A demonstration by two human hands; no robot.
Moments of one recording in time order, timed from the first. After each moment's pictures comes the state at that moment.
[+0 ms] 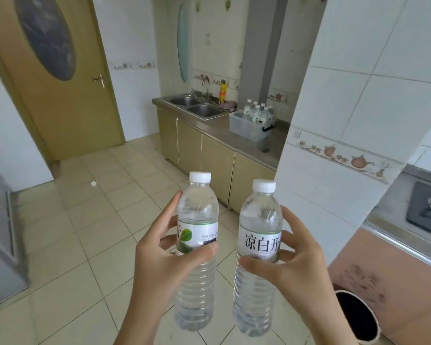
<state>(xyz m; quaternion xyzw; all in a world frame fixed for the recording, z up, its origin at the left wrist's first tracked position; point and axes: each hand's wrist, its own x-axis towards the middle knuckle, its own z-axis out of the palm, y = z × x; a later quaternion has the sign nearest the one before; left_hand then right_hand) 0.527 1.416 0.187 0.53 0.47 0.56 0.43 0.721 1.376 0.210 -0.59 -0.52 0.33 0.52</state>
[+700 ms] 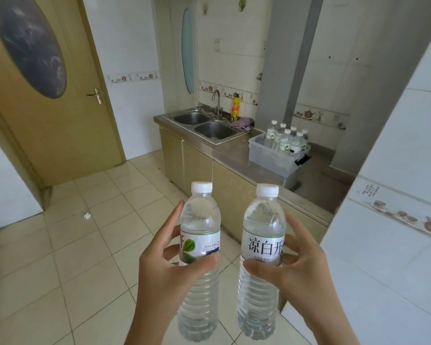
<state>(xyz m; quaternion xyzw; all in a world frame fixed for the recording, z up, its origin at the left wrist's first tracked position) 0.522 1.806 0.183 0.53 0.48 0.56 0.42 0.720 1.776 0.202 -0.59 -0.52 0.33 0.53</state>
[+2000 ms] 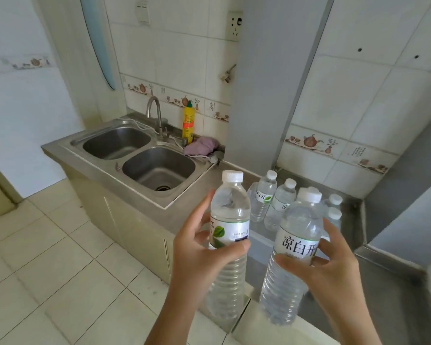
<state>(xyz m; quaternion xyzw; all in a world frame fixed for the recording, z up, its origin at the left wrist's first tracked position) 0.739 2.494 0.180 0.57 0.37 0.46 0.57 0.915 2.398 0.176 -0.72 -0.33 0.22 0.57</state>
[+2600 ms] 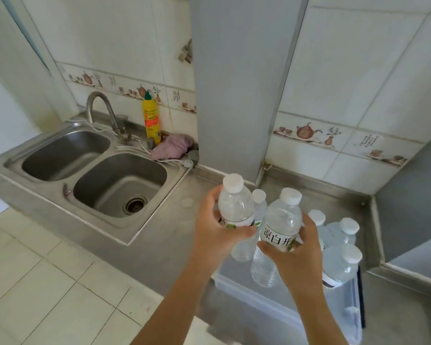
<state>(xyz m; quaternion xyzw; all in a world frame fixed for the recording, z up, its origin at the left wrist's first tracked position) 0.919 2.671 0.108 0.61 0.36 0.37 0.60 1.030 2.562 0.091 -0.77 -0.24 0.15 0.57</state>
